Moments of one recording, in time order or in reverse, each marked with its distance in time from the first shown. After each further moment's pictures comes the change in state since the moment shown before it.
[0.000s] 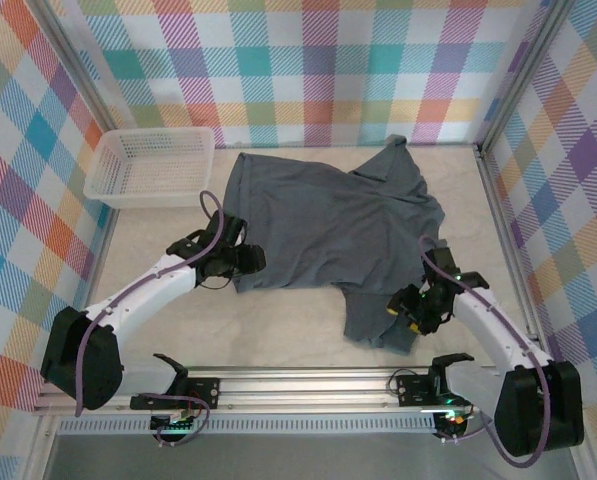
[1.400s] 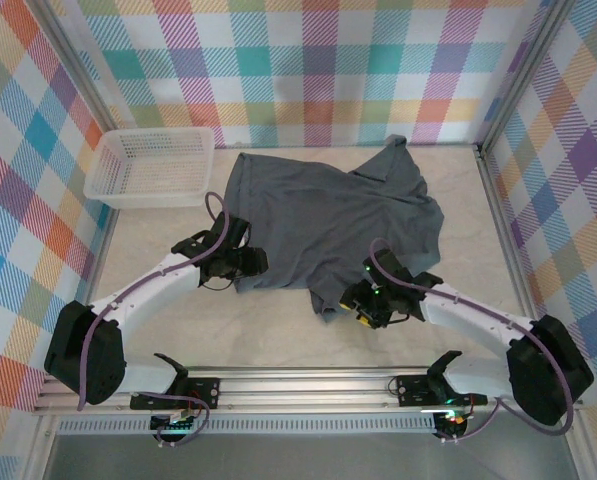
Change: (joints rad) left arm -0.011 0.030 0.000 0.000 -0.008 0.007; right arm 0.481 0.158 0.028 0.465 0.050 0.454
